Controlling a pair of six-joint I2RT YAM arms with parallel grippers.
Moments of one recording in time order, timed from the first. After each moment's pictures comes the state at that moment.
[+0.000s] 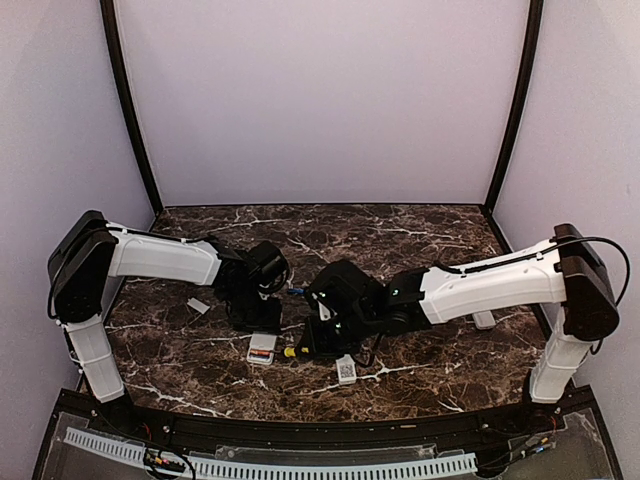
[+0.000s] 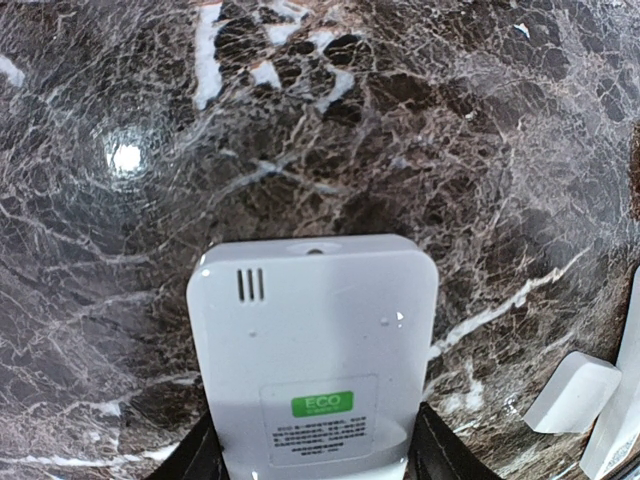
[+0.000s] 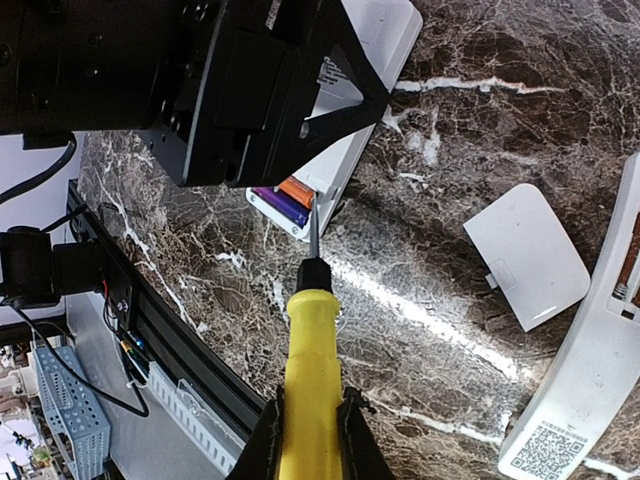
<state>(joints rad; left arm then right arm) -0.80 1.84 1.16 -0.68 -0.01 -0.72 1.20 1.77 1.19 -0.30 -0.15 0.94</state>
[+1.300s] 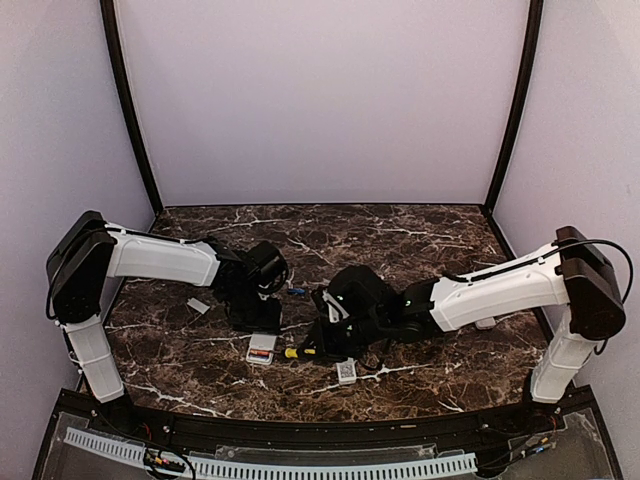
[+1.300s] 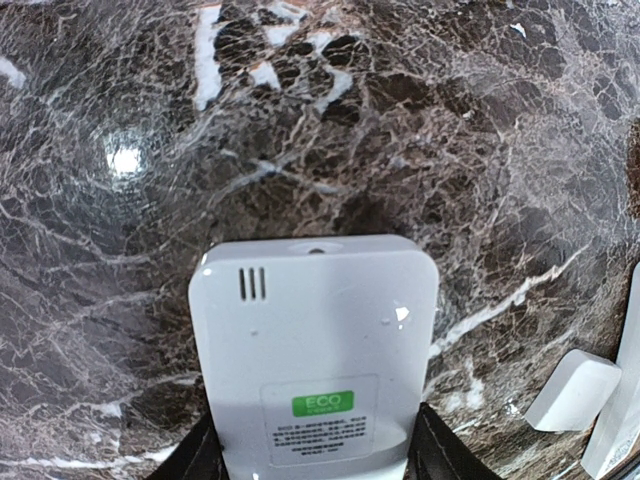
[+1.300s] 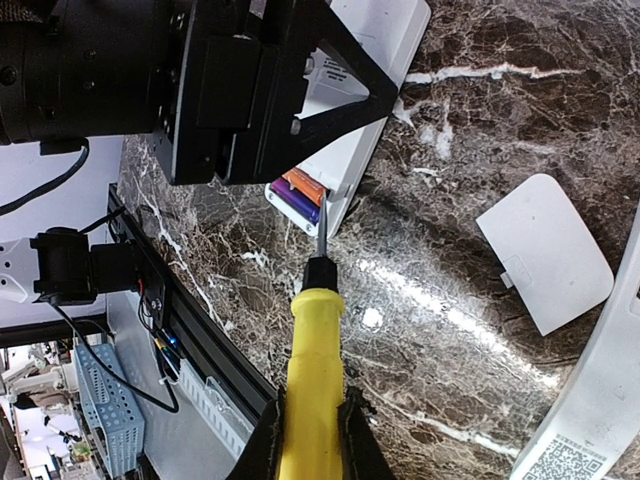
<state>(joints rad) -0.80 1.83 1.14 -0.66 0.01 -0.71 1.17 1.72 1.04 -0.07 -0.24 1.00</state>
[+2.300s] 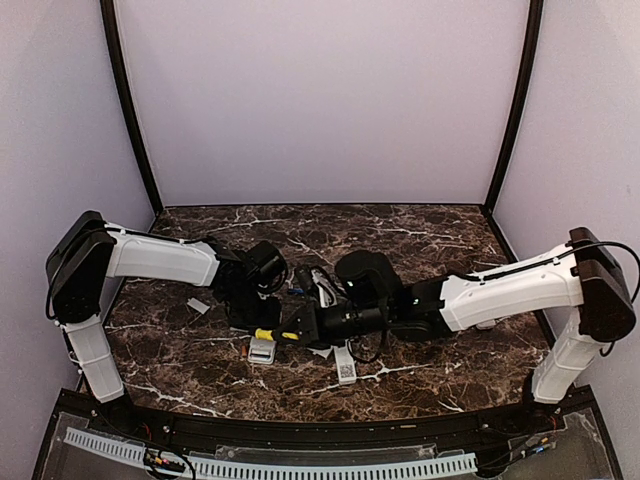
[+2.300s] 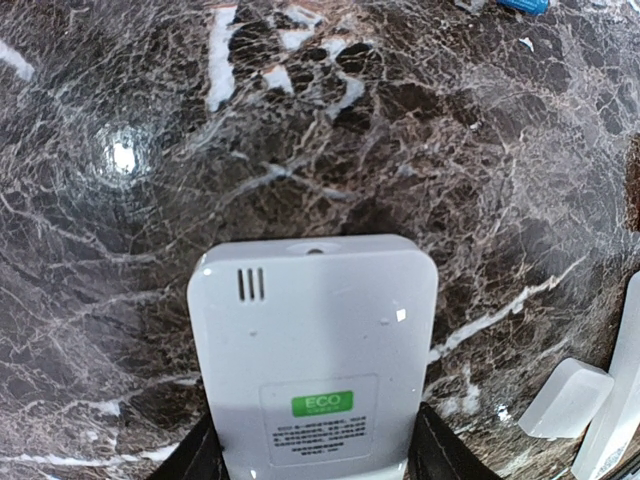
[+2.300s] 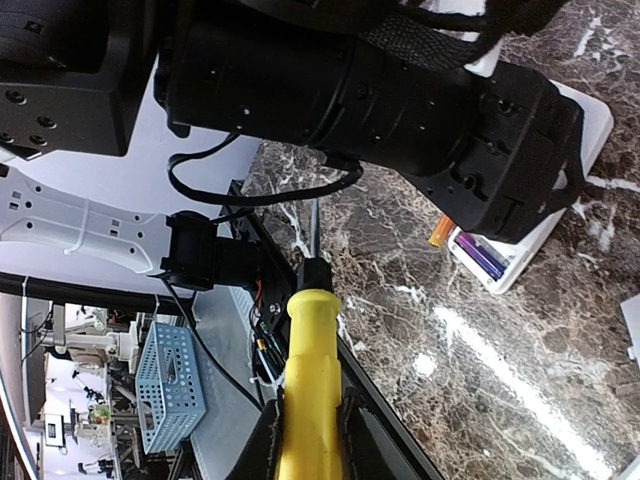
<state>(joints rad) -0.80 1.83 1.14 -0.65 0.01 -0.75 1.19 1.67 1.04 0.16 -0.31 0.96</state>
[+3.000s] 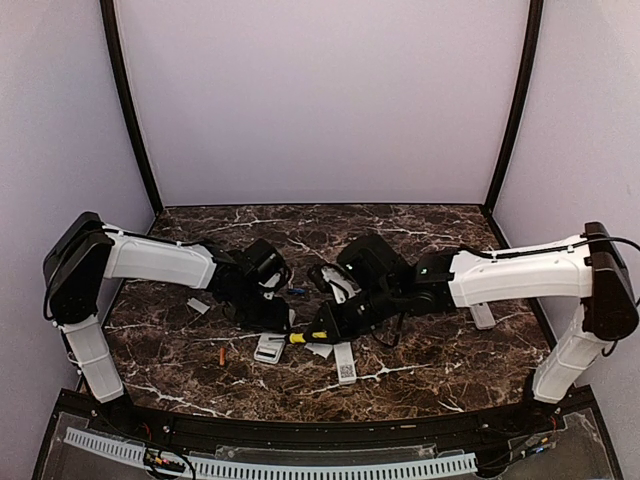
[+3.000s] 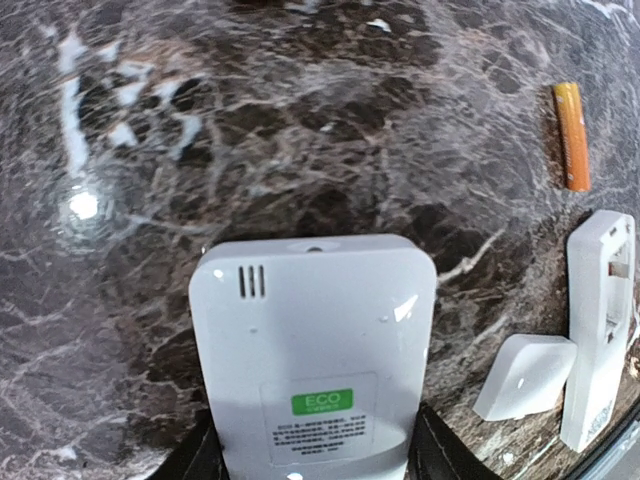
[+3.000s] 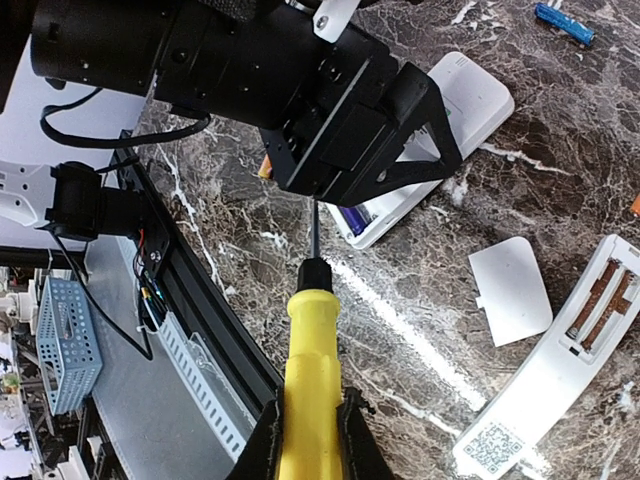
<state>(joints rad) -0.79 1.81 1.10 -0.54 0.10 -0.61 1.12 1.63 1.14 -0.30 -0.30 0.69</state>
